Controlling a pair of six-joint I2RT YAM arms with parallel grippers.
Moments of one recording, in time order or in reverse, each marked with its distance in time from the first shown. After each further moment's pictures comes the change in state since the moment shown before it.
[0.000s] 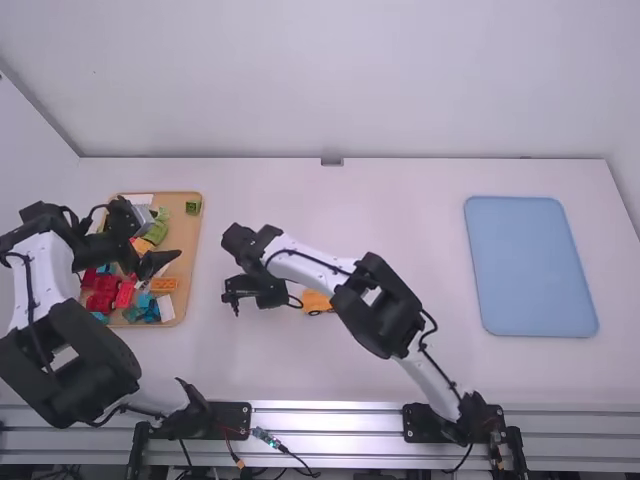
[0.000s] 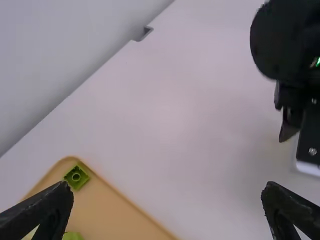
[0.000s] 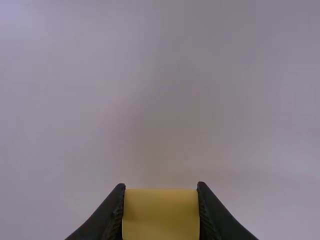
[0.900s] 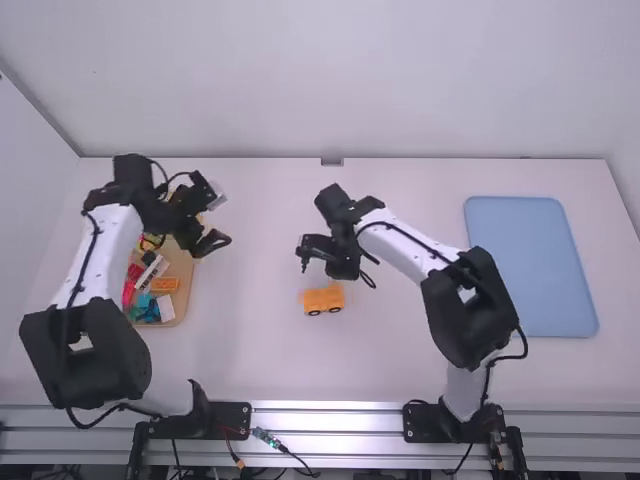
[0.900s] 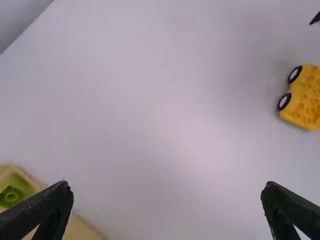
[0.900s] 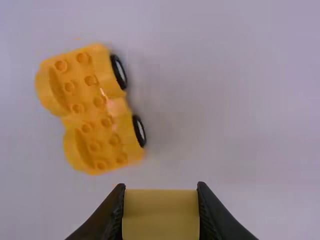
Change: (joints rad) left arm -0.437 0.006 0.051 0.171 -0.401 -0.552; right arm -0.340 -0.402 -0.431 0.105 -0.016 0.041
